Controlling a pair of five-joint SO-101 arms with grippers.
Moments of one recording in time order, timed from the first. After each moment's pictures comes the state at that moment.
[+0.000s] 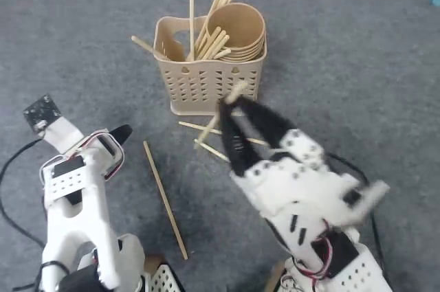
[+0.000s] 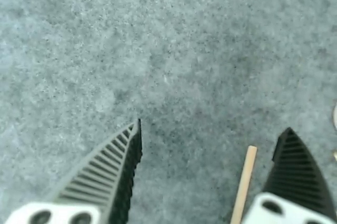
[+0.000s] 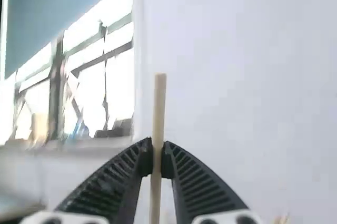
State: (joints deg) left arm -29.7 -29.1 65.8 38.4 22.0; right arm -41.8 -89.5 72.9 -7.2 -8.1
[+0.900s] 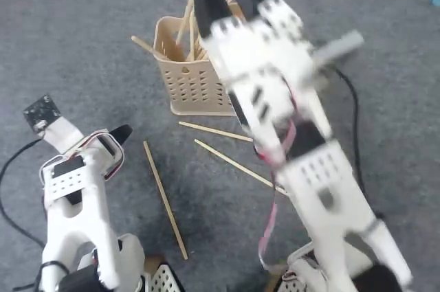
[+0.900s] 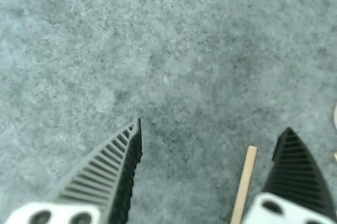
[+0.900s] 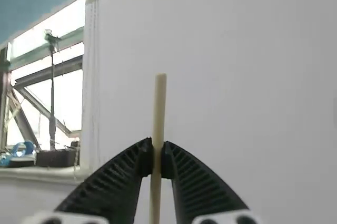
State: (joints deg) left arm -29.7 -29.1 65.8 38.4 22.0; right arm -34.1 -25.3 18.6 -14.0 -8.3
